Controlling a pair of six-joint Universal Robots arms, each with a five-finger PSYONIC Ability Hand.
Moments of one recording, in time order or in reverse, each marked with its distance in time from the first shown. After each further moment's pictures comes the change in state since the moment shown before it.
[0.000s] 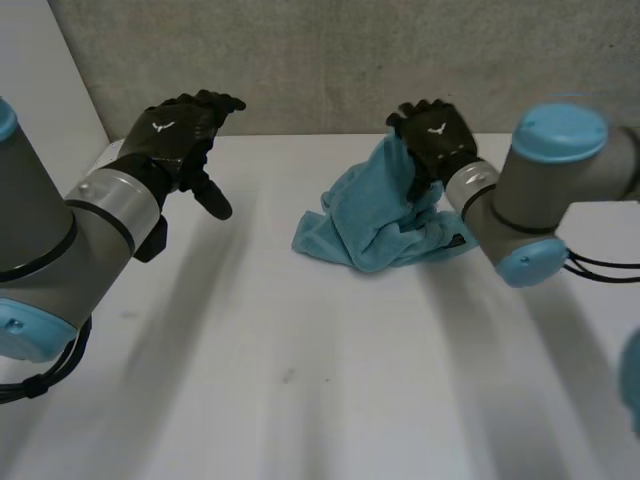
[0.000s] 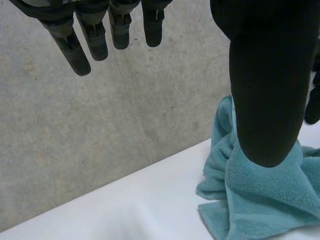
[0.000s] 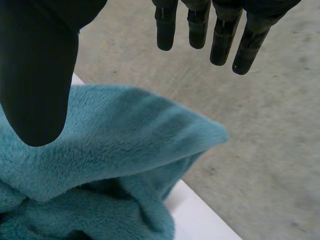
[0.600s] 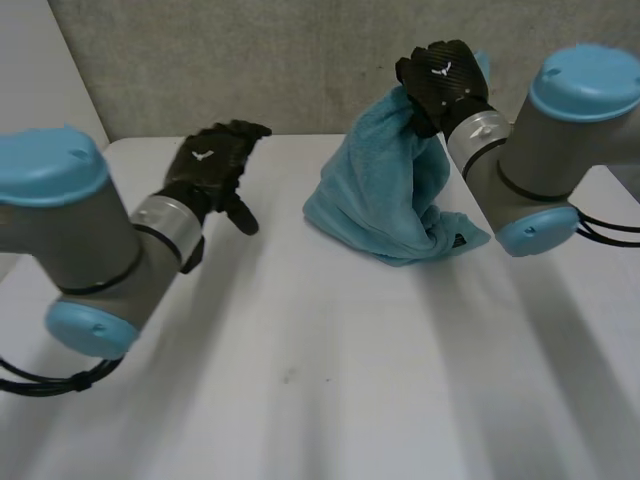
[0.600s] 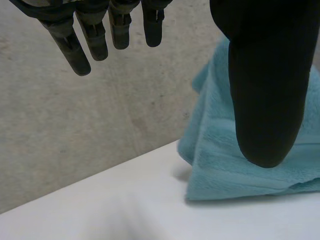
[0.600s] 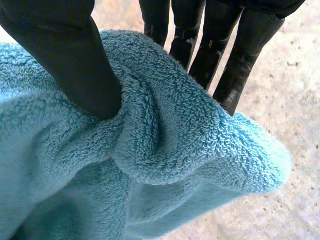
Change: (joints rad) left arm -0.048 -0.189 0.033 0.151 -0.012 -0.016; right arm 0.039 -0.148 -0.010 0.000 0.064 -0.065; left_hand 0.000 0.000 0.000 0.000 0.000; right_hand 0.717 0.945 0.940 0.955 0.819
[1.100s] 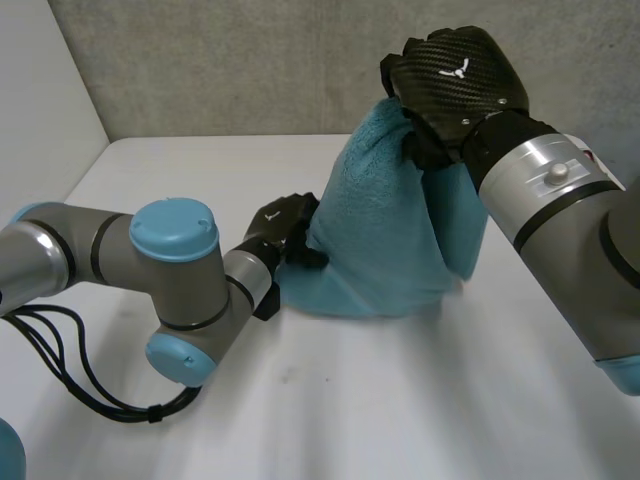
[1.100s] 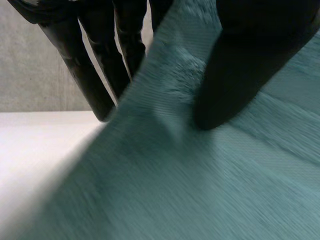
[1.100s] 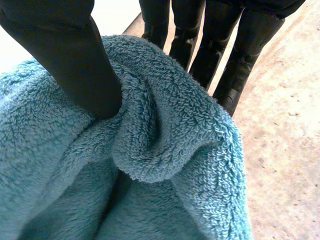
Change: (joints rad) left arm -0.131 -0.294 0.123 0.052 0.009 -0.322; right arm 0.105 -0.609 0.622 -0.001 0.012 0.018; left_hand 0.767 0.781 0.776 0.779 0.708; right_hand 0.000 0.000 0.009 0.004 0.013
